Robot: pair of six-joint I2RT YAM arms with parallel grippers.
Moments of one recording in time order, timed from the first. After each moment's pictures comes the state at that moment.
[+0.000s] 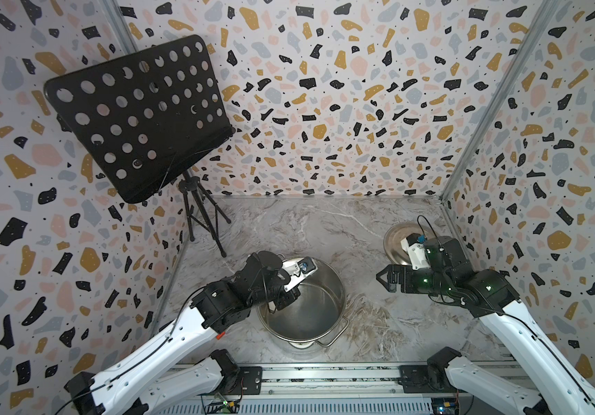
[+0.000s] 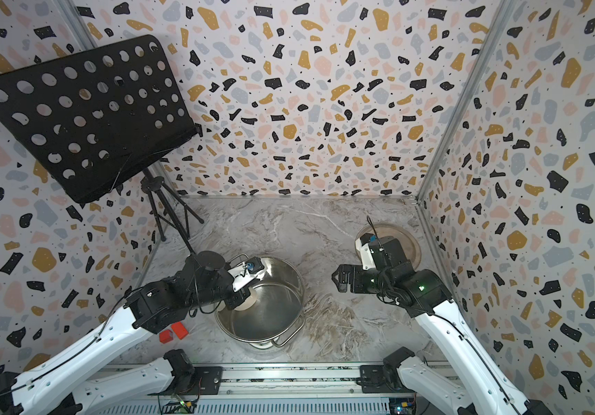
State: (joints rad) left arm -0.82 0.94 0.99 -0.68 0.03 0.37; right arm 0.51 0.91 1.11 -1.04 -0.22 0.48
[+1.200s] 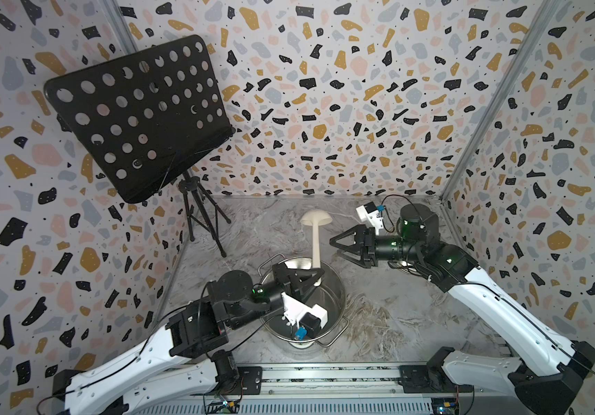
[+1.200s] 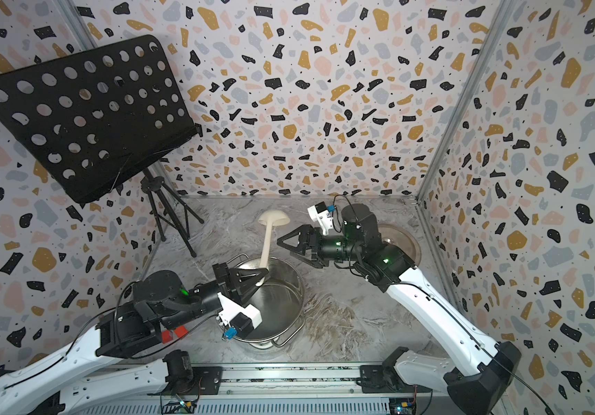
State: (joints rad) left arm -1.10 0.76 0.96 -0.26 0.02 1.30; right arm 0.69 1.19 1.27 -0.37 -0.71 1.06
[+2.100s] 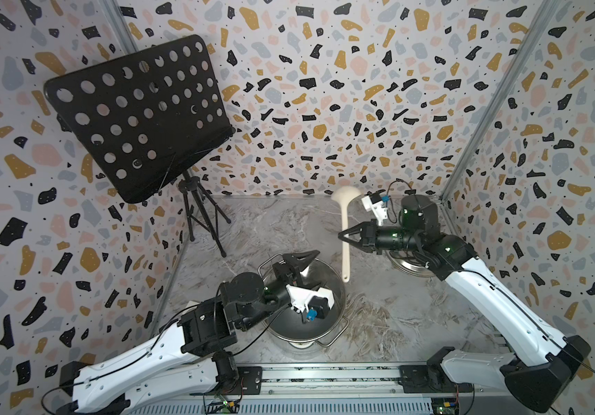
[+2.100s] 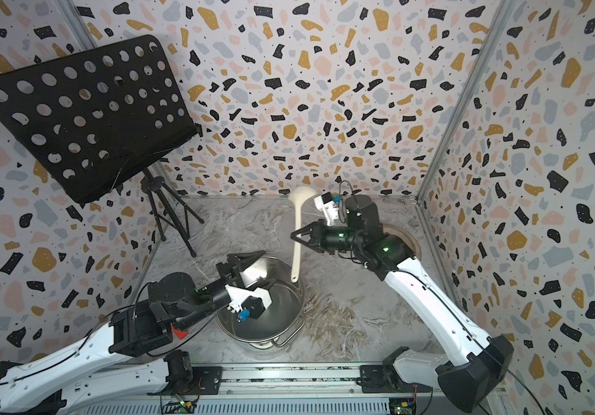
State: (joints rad) left arm -1.12 0.78 0.94 -0.26 -0.23 0.94; right arm 0.48 1.22 1.30 -0.49 -0.71 0.80
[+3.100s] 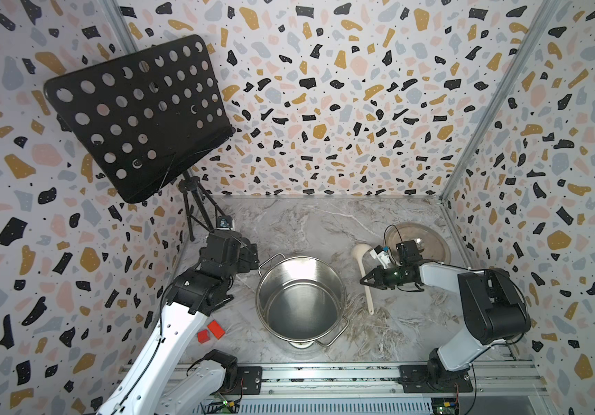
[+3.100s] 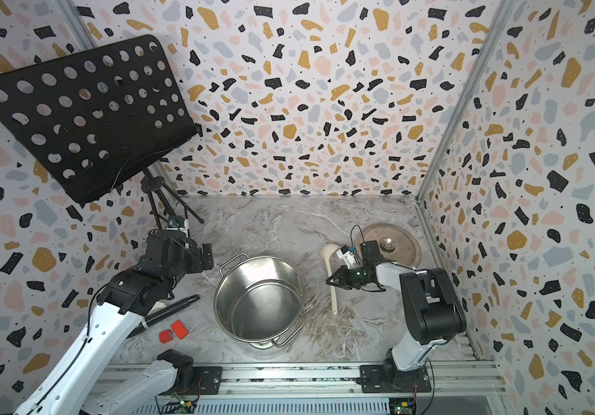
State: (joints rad) left arm -0.31 0.92 1.05 -0.82 -0.39 -0.25; right arm 0.21 1.65 0.75 -0.23 -0.87 0.23
